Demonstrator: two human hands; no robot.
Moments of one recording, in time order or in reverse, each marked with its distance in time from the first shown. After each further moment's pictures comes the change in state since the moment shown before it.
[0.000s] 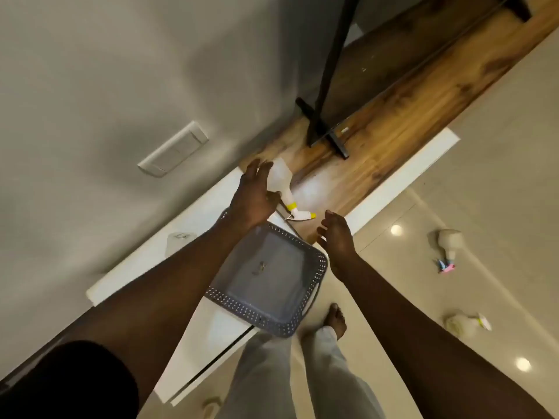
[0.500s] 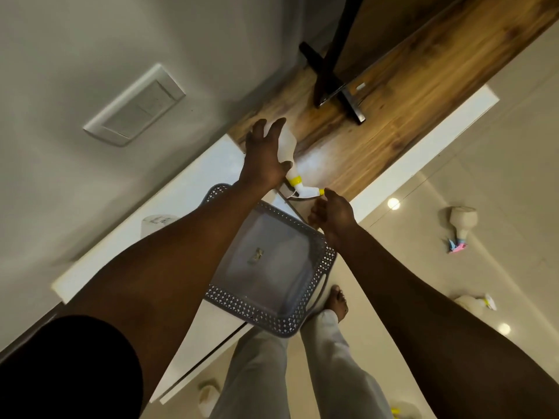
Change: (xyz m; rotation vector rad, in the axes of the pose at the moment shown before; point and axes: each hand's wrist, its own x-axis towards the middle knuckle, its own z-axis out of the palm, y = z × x) left_hand 0.074 -0.033 0.073 -0.007 -0.017 -0.060; right_hand 0.085 0.028 0.022 0.058 0.069 0.182
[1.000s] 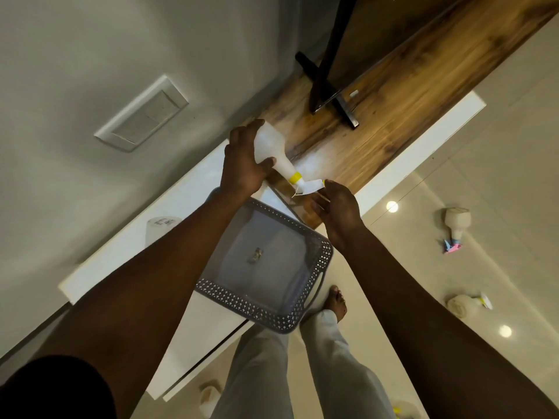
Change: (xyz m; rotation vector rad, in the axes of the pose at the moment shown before) left_hand -0.025 -0.013 -0.035 -0.146 0.139 -0.008; right_hand -0.038 -0.019 -0.006 0.232 -0.116 -0.135
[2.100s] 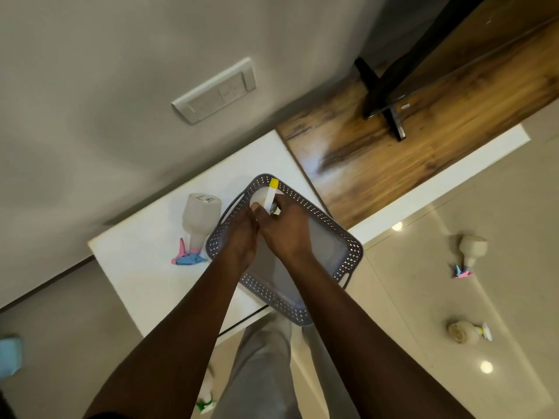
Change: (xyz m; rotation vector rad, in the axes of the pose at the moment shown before) left_hand -0.141 -0.117 0.011 -1.150 0.026 -0.693; right_hand -0.101 0.099 0.121 -0.978 -0.162 -0.493
